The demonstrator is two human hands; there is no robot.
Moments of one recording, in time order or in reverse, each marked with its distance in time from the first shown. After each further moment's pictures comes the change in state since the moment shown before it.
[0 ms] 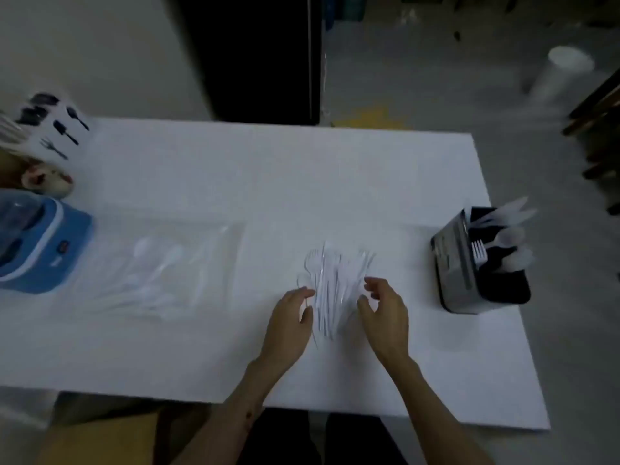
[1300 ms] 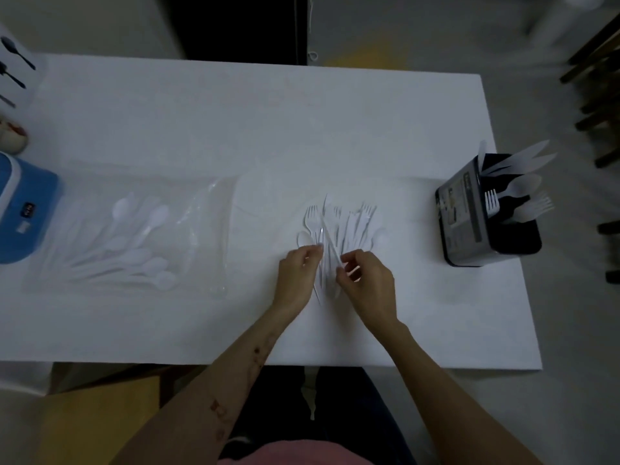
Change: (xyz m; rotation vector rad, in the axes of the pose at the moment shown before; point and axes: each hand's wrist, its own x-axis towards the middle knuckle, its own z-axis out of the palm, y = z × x) left_hand 0.025 0.006 0.008 -0.283 -0.086 -0.262; right_hand -0.009 0.001 0.033 -0.153 -0.025 -0.147
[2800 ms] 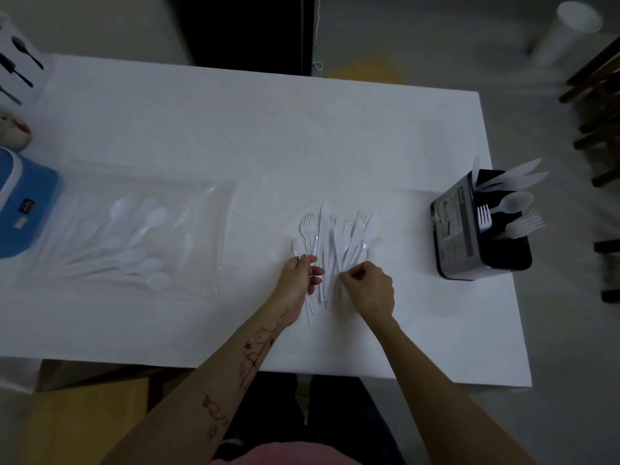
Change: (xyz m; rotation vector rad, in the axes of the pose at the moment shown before) left_hand 0.012 0.002 0.013 -0.485 -0.055 -0.325; right_hand 0.024 0.012 0.000 -0.021 -0.108 0.429
